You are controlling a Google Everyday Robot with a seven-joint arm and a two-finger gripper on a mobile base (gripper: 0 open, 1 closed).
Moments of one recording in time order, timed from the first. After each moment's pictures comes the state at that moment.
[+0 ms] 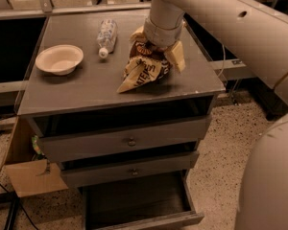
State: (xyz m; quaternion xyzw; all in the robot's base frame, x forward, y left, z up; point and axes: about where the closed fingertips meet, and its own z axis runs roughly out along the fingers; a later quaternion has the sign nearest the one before) arm 0.677 -0.036 0.875 -0.94 0.29 -0.14 0.11
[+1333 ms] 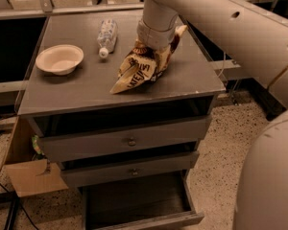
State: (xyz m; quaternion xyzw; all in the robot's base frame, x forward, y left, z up) arm 0.671 -0.021 0.871 -0.95 0.27 -0.13 0.11
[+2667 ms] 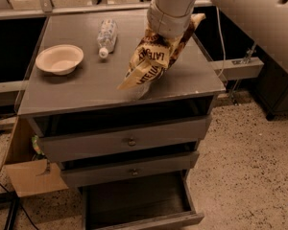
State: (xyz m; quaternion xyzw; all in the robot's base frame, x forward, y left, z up) arm 0.636 -0.041 0.927 -0.94 0.26 -0.16 0.13
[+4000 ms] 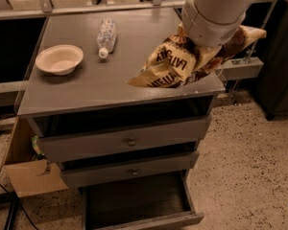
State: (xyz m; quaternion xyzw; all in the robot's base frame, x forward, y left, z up) arm 0.536 -0.104 0.975 -0.85 0.46 -0.20 0.16
